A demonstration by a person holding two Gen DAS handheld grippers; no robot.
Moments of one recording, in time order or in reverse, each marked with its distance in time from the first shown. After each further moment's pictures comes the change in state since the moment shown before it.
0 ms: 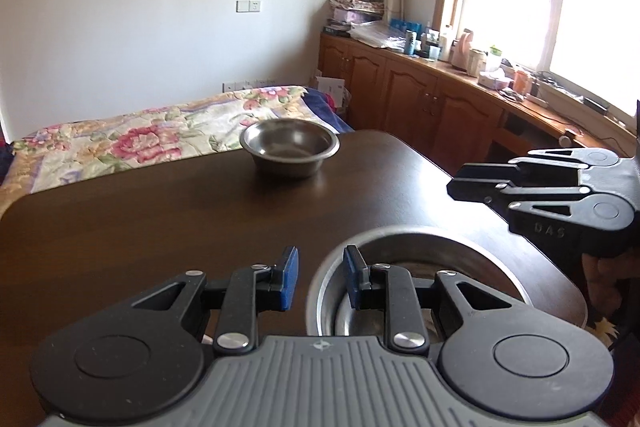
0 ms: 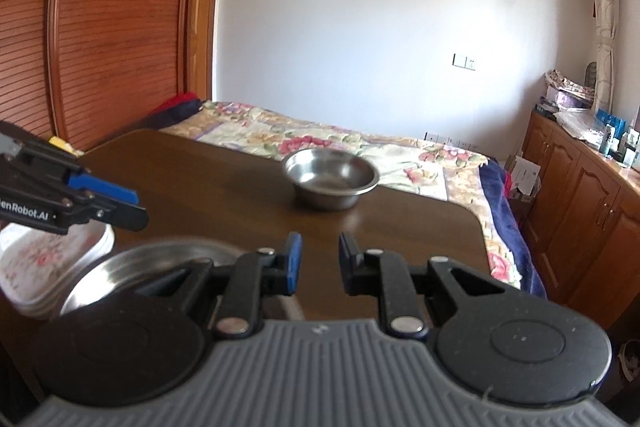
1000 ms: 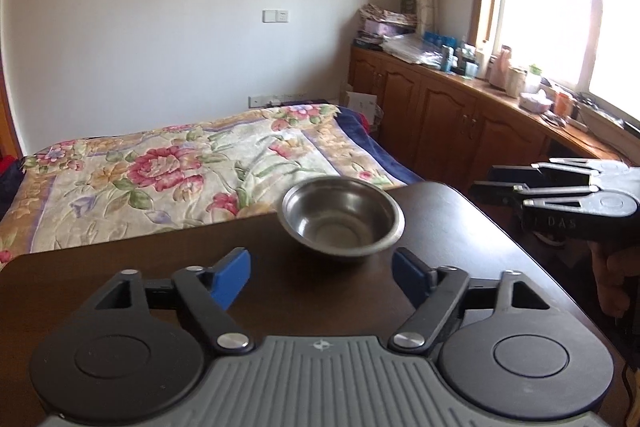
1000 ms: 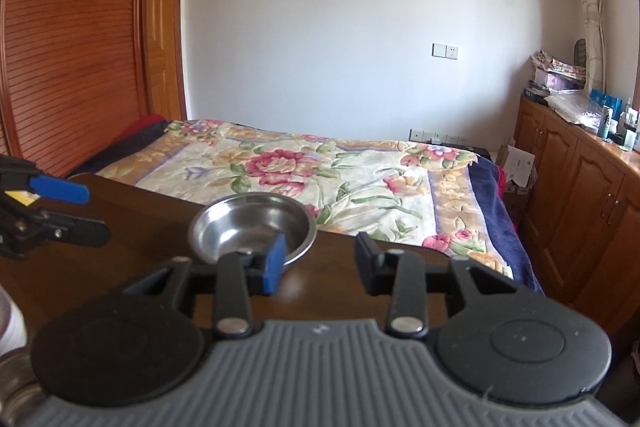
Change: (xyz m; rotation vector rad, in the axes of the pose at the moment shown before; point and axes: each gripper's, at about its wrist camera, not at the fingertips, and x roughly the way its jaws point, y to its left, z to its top) left arm 0.080 0.042 0.073 -0.032 -0.034 0.081; right arm 0.086 -0.064 0.033 0.089 0.002 -0.019
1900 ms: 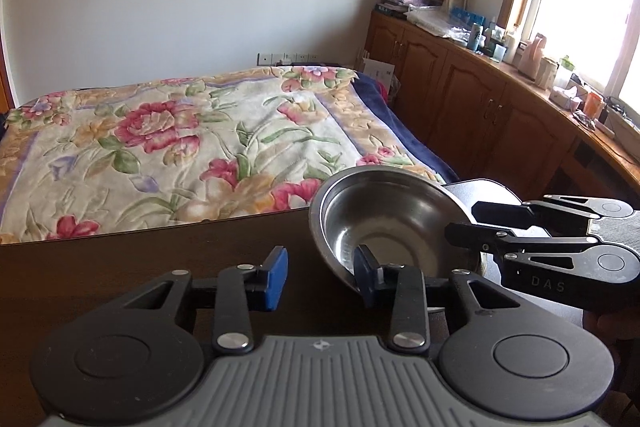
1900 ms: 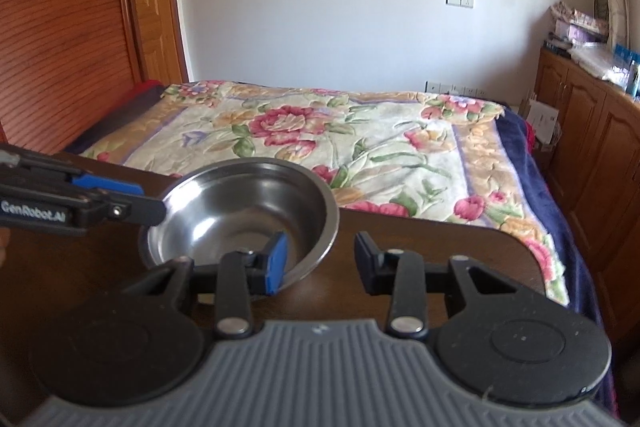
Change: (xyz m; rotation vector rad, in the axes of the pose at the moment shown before) left arm 0.103 0.026 0.018 -0.080 0.128 -0.013; right arm 0.080 0.008 -0.005 0.057 0.143 0.049
